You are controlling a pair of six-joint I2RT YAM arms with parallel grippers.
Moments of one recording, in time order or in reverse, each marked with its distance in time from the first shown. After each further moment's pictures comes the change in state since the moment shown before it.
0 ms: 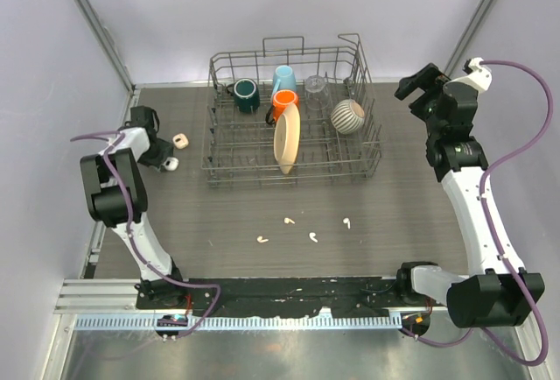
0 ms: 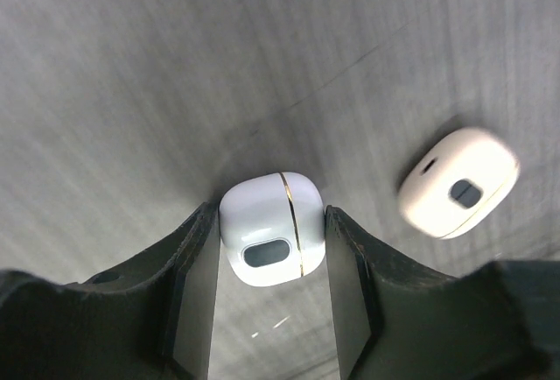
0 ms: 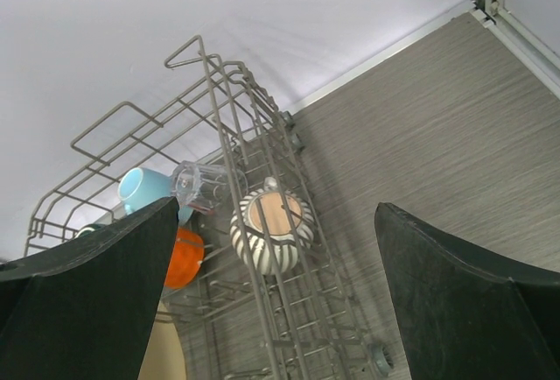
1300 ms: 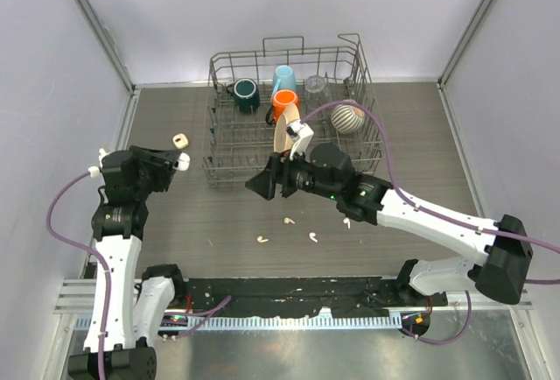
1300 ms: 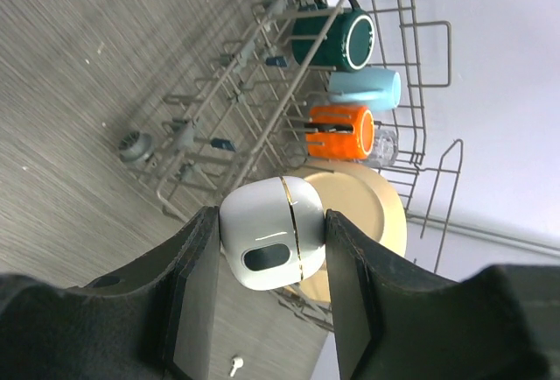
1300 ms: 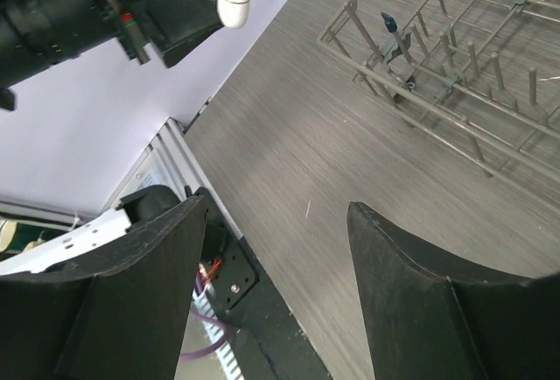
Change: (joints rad) left arm -0.092 -1.192 -0.494 -0.021 0.262 -0.164; right arm 0.952 0.094 -0.153 0.195 -0.306 0.059
